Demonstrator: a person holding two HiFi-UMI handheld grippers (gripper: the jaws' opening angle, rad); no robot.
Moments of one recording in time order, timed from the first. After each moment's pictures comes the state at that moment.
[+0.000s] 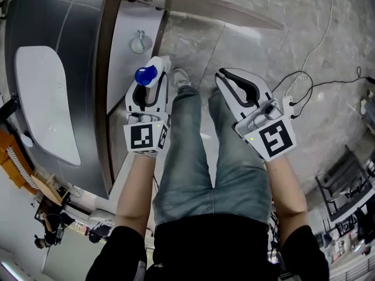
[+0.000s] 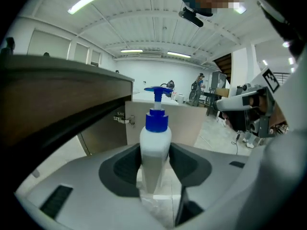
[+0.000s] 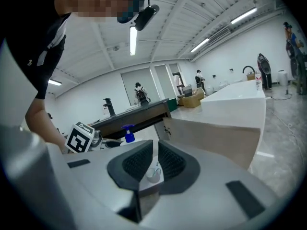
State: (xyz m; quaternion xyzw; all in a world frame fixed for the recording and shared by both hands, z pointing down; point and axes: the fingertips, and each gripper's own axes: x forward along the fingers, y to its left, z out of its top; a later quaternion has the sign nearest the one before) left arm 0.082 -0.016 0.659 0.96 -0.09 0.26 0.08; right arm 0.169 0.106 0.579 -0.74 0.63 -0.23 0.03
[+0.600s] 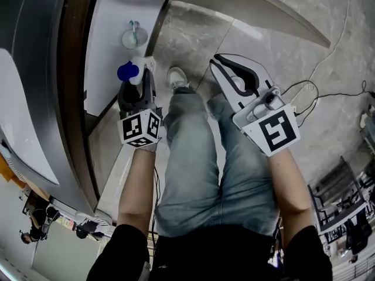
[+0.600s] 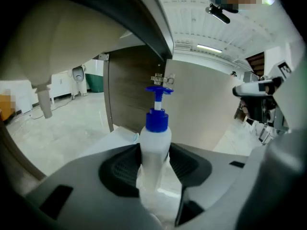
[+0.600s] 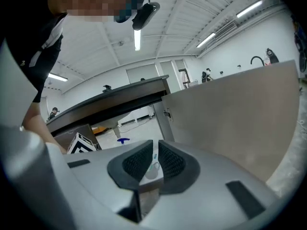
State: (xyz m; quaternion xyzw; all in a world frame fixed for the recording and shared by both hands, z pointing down) left arm 0.023 -0.063 0.812 0.92 -0.24 0.29 0.15; right arm 0.176 0.068 0.682 -0.72 0.66 -0.22 0.01
